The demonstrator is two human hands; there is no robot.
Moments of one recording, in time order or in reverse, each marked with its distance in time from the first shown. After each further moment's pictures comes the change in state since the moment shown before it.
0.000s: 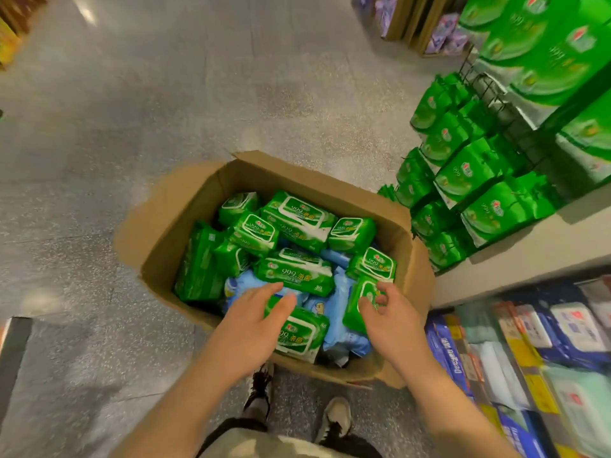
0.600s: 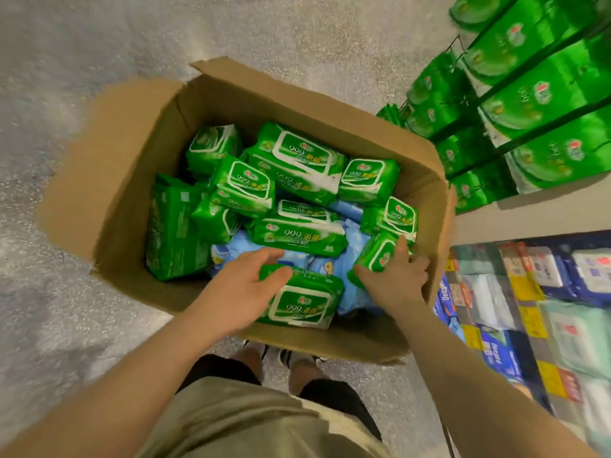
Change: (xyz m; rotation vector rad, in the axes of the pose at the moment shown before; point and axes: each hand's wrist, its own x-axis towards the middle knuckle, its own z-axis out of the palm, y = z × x) left_hand 0.113 -0.069 -0.031 0.102 -0.308 0.037; right_hand 0.081 0.017 0.086 -0.267 0.018 0.395
